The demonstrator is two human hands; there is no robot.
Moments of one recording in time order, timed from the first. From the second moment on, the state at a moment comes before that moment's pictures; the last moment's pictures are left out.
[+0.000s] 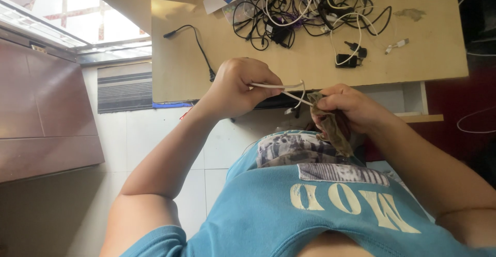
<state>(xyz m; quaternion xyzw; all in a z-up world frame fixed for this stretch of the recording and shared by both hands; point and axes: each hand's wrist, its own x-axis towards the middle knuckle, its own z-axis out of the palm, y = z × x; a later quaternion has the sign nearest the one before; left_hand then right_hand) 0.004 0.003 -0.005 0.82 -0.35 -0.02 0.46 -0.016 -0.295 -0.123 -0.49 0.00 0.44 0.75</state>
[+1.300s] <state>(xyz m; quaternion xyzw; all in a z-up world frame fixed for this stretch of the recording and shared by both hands) 0.040 0.048 -0.004 0.83 -0.23 -0.08 0.50 0.009 -0.292 -0.075 -0.65 -0.23 0.39 0.61</state>
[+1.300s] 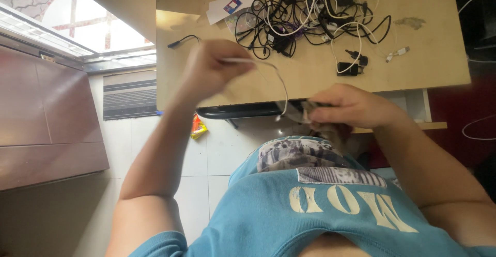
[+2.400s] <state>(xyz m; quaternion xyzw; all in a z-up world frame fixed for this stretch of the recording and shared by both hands) -0.028 0.030 0.002 0.84 -0.22 0.02 0.50 0.041 -0.205 -0.145 -0.73 -0.31 0.10 0.60</state>
